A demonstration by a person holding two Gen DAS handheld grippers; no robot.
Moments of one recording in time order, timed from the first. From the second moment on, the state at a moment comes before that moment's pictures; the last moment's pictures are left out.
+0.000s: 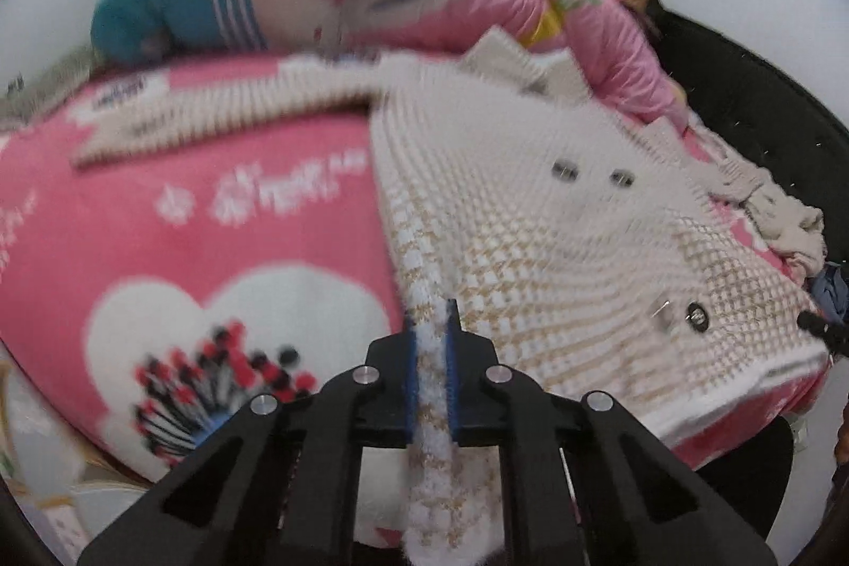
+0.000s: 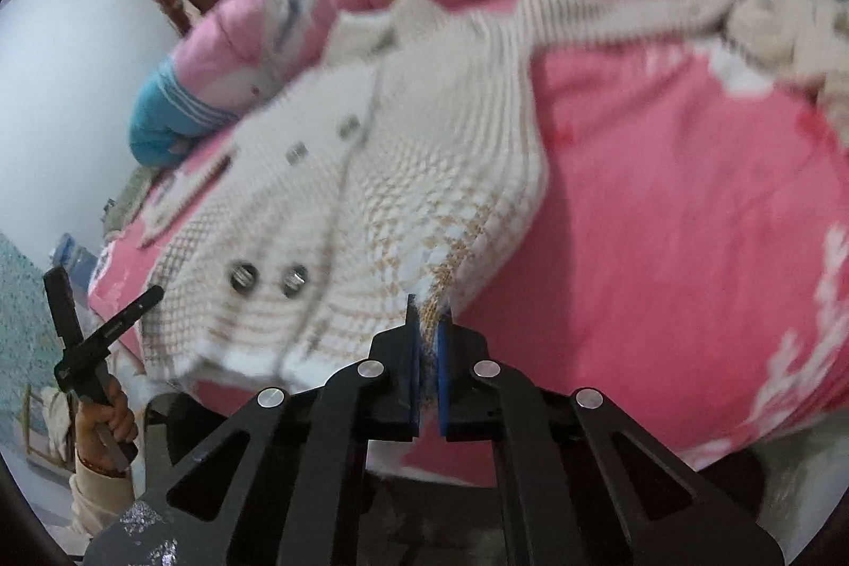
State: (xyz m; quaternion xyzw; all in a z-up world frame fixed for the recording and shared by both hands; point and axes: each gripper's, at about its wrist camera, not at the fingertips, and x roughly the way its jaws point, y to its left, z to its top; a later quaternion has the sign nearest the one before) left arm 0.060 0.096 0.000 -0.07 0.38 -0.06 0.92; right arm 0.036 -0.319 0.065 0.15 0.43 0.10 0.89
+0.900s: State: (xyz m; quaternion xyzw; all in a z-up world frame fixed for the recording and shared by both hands) left arm -0.027 0.087 -0.026 -0.01 0.51 -0.06 0.86; right arm 0.011 -0.302 0.049 -0.12 0.52 -0.01 0.85
